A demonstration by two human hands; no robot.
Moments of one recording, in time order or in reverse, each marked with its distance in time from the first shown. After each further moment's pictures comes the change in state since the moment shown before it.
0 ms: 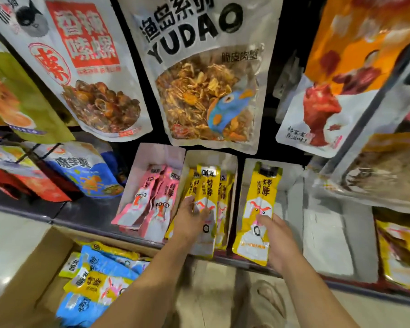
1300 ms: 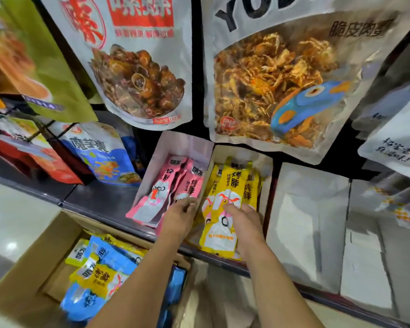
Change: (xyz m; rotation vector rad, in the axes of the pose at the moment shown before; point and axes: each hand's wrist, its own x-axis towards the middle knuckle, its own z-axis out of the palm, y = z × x) left_hand 0.054 -0.058 -0.068 0.174 0.032 0.010; right_hand 0.039 0.036 0.142 -0.248 -0.013 -0.017
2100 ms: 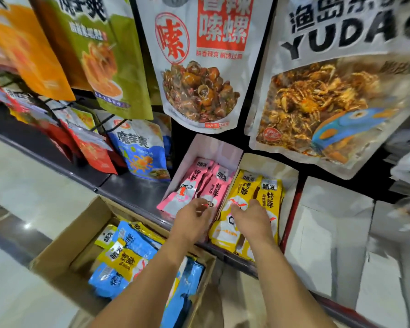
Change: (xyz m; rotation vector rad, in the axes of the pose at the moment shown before) left_hand -0.039 0.007 -0.050 -0.065 -0.015 -0.060; right_hand -0.007 -0.017 0.037 -0.813 0.052 -0.156
